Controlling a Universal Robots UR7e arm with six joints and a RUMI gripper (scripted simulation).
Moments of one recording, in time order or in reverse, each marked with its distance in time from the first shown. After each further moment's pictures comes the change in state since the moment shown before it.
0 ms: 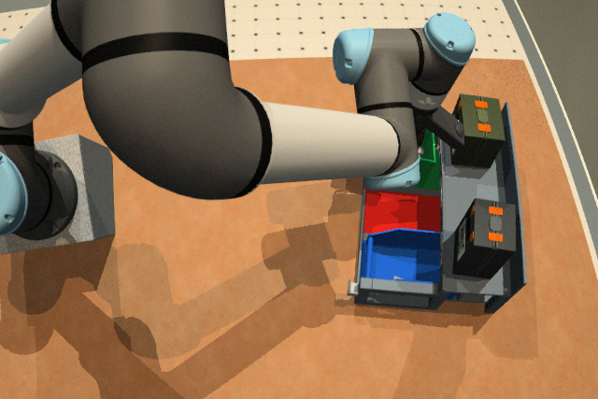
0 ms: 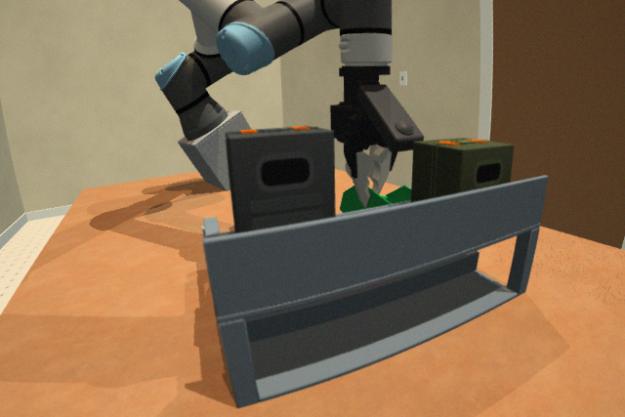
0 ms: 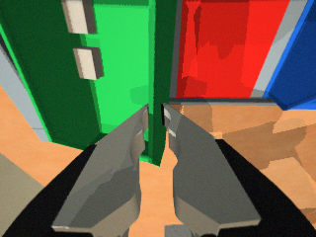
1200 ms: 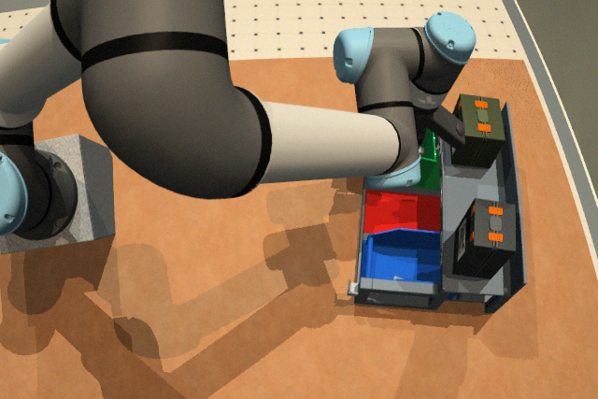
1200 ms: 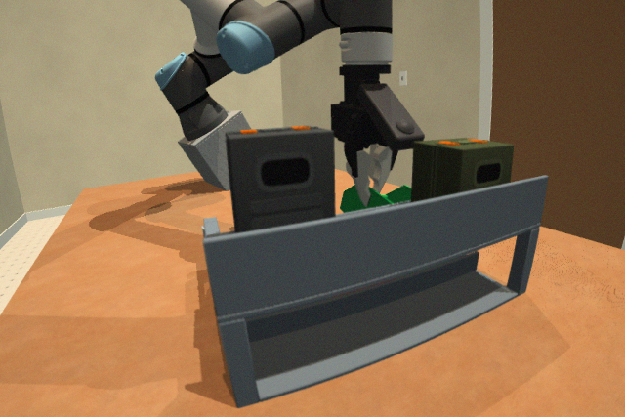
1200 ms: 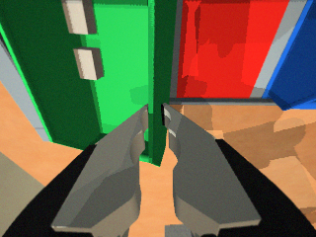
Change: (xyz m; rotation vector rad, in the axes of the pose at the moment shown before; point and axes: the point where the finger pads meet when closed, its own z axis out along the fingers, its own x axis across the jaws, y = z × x) arm -0.001 -0.001 -0.002 0.001 0.000 0.000
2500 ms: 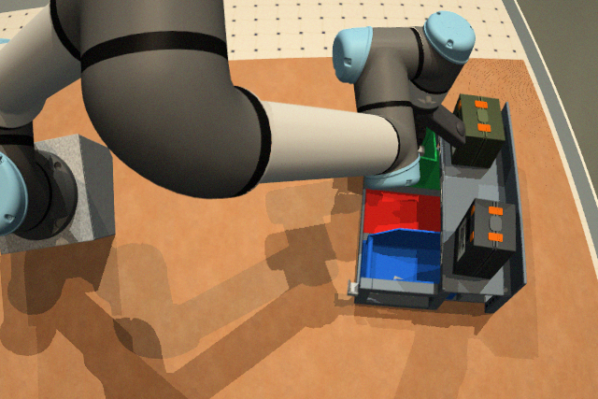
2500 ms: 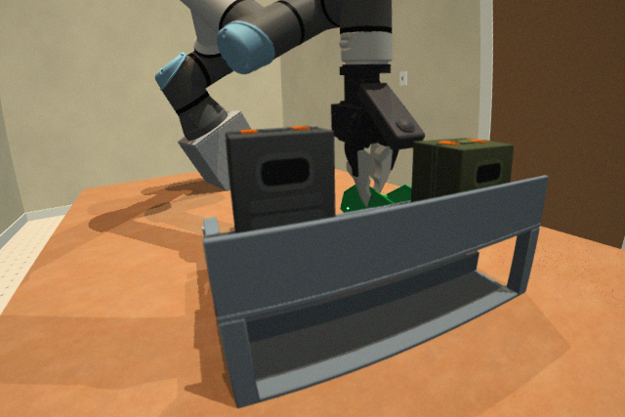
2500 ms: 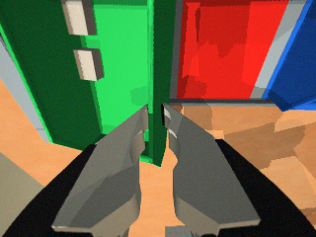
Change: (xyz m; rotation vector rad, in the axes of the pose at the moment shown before) arm 0.000 -0.001 -0.001 0.008 -0.001 0.001
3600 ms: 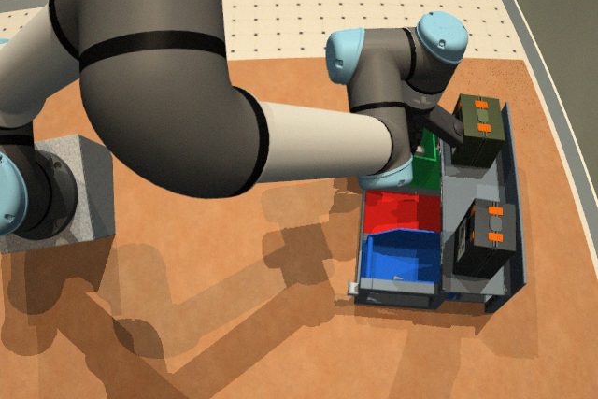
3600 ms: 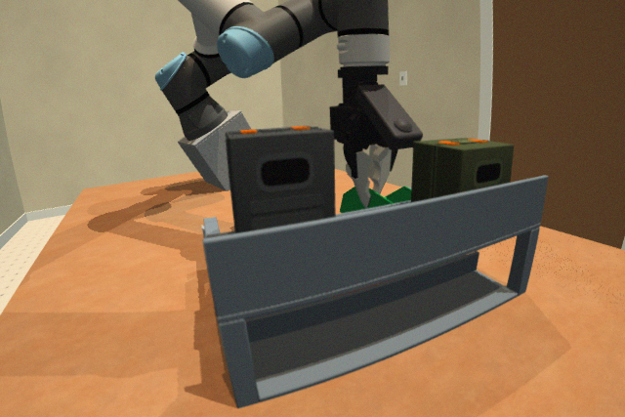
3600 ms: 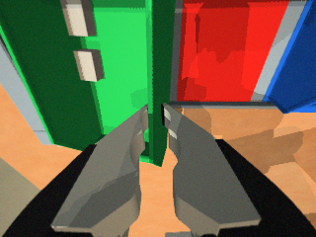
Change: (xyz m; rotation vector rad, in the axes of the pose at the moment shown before) arm 0.000 0.001 0.003 0.026 0.001 -0.002
